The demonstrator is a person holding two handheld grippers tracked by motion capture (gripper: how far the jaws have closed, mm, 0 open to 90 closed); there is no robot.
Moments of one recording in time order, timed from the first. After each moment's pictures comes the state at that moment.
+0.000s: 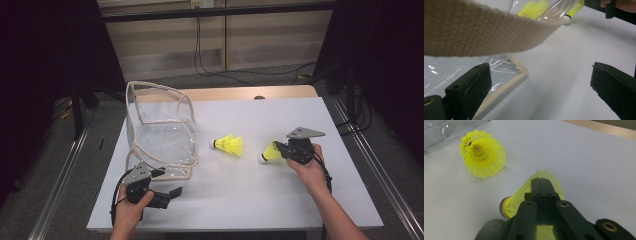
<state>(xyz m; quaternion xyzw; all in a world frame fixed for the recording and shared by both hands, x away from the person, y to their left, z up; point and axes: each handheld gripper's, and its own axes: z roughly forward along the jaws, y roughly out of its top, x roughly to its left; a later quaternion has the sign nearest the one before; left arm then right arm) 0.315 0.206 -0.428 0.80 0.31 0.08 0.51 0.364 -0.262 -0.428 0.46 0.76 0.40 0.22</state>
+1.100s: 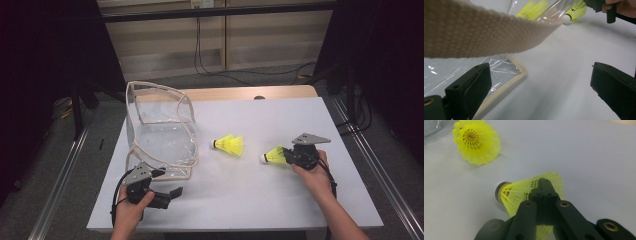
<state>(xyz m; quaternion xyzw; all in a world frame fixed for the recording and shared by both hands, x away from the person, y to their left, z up) 0.314 0.204 -0.428 0.80 0.31 0.08 0.51 0.353 -0.277 -0.443 0.47 0.75 0.40 0.22</state>
